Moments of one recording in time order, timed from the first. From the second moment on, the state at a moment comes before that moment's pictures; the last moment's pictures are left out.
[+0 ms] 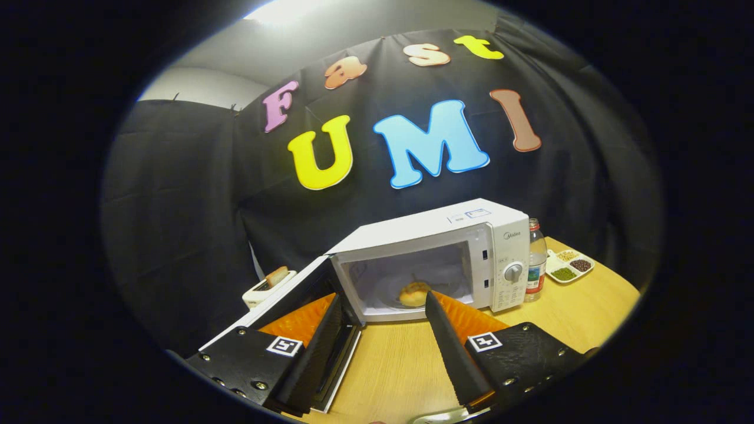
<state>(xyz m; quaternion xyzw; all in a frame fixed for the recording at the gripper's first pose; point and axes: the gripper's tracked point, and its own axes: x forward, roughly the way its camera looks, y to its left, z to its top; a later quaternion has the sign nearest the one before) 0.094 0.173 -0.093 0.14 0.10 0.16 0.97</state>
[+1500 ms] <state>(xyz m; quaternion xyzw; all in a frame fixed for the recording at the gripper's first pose) -0.030 0.391 -0.151 0.05 0.18 0.43 0.88</state>
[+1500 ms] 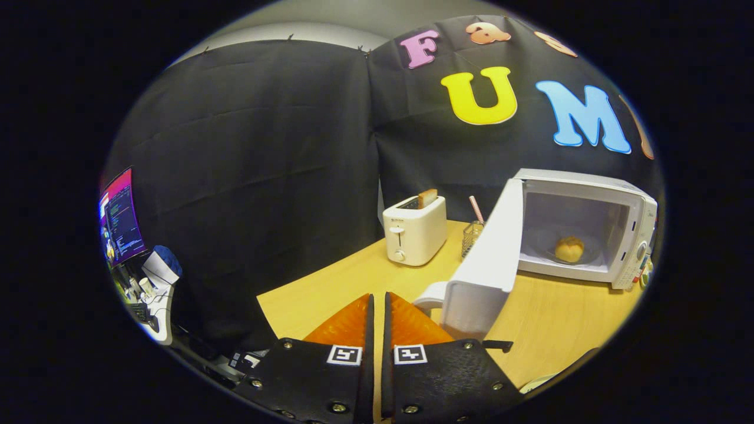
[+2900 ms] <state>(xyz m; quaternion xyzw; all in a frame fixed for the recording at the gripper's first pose) 0.103 0.147 -0.187 0.06 0.22 0.18 0.96</state>
